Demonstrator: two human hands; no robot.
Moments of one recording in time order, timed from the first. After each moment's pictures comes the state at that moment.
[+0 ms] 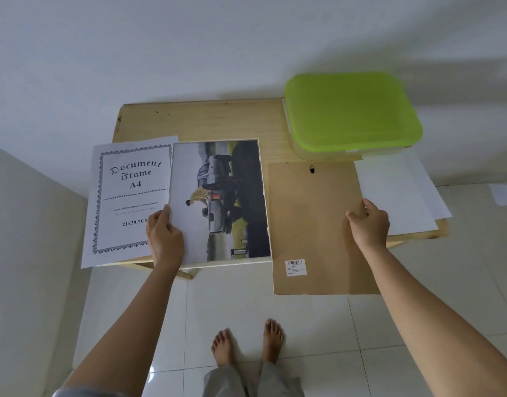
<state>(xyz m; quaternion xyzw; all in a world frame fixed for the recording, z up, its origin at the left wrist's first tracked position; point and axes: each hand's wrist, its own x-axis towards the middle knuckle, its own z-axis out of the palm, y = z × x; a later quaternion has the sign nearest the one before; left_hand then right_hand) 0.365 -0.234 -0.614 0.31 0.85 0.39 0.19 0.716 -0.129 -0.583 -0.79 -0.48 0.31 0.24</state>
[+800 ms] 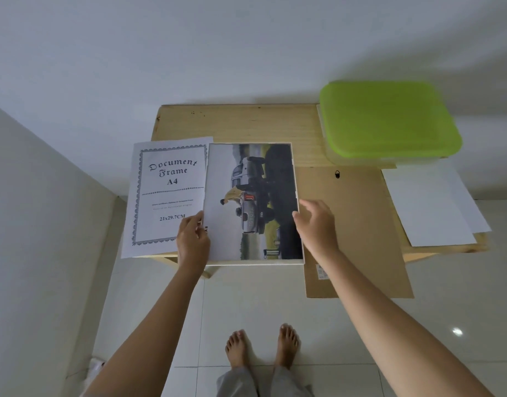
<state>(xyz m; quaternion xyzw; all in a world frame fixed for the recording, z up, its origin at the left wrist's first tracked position) 0.350 -0.257 -0.605 0.33 0.84 0.37 0.23 0.569 -0.166 -0.578 -0.62 -0.69 0.30 0.24</state>
